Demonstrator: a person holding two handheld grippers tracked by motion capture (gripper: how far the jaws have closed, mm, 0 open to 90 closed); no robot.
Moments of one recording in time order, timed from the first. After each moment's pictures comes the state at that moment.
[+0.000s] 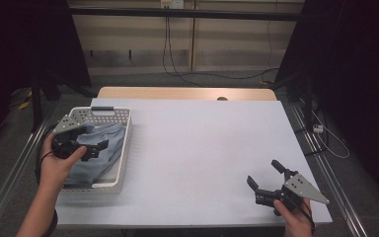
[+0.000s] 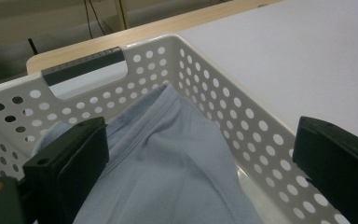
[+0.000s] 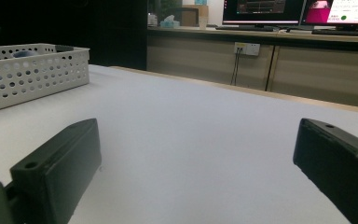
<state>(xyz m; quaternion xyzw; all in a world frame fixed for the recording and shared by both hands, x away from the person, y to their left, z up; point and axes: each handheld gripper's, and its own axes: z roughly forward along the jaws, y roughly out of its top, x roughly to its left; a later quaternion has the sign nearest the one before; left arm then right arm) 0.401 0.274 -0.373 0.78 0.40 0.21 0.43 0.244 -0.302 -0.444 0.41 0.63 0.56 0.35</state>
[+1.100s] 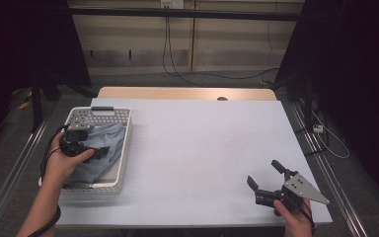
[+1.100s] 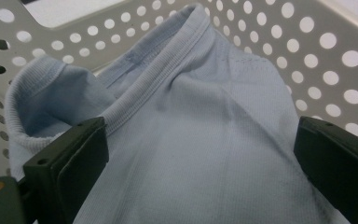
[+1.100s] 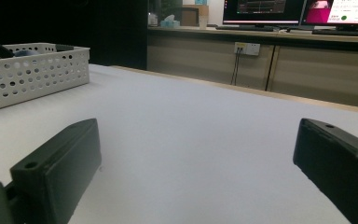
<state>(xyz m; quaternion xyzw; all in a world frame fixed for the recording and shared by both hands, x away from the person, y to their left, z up) 0.427 0.277 -0.407 0.83 0.43 0.17 0.32 0.244 -0.302 -0.444 0.40 0.64 0.56 0.35</state>
